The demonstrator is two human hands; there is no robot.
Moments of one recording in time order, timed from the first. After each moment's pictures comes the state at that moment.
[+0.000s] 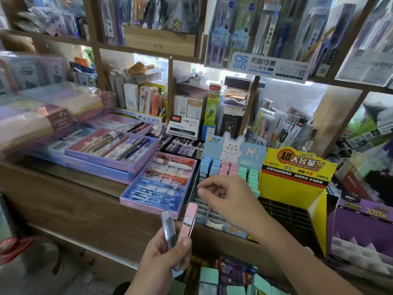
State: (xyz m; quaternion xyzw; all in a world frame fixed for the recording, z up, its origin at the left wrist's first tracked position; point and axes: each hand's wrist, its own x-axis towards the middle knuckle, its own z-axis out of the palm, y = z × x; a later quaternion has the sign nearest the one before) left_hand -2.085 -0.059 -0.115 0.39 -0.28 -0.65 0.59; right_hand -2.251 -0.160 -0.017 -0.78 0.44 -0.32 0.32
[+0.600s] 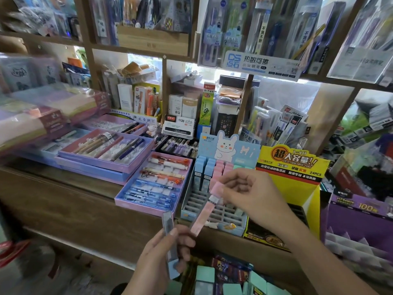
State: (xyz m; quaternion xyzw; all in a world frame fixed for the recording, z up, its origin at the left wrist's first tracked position) left_hand -2.091 -0.067 -0.120 0.38 -0.23 -0.68 0.58; right_hand -2.296 -0.154 0.000 -0.72 0.45 -0.38 0.37
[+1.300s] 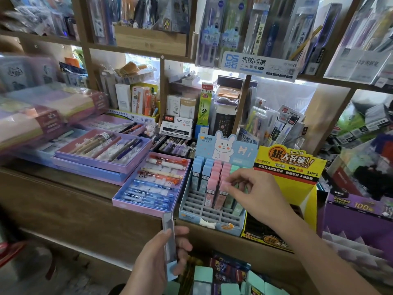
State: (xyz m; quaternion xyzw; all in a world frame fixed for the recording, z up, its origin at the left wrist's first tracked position) left_hand -2.096 -0.066 -0.110 0.39 -0.20 -0.71 0.56; right_hand -2.312 -0.171 -0.012 -0.77 0.48 -0.37 0.20
